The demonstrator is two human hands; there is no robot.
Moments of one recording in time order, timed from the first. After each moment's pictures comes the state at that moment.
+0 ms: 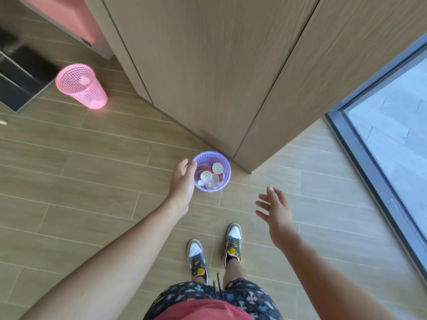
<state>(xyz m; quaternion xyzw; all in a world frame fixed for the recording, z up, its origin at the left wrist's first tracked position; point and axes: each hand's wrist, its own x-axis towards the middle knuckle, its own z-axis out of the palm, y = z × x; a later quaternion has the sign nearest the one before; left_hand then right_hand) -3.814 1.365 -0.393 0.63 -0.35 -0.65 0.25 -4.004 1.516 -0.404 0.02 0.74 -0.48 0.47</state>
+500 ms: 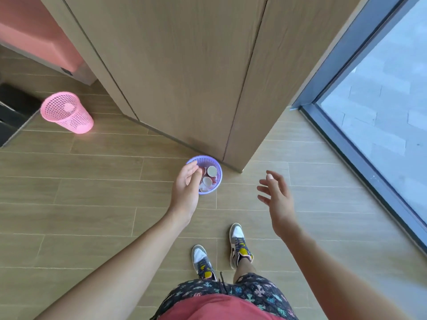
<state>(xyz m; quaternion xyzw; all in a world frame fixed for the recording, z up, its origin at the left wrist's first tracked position) -3.804 1.429 -0.348 0.54 -0.46 -0.65 0.26 -3.982 1.563 -0.356 -0.07 0.73 -0.57 0.38</state>
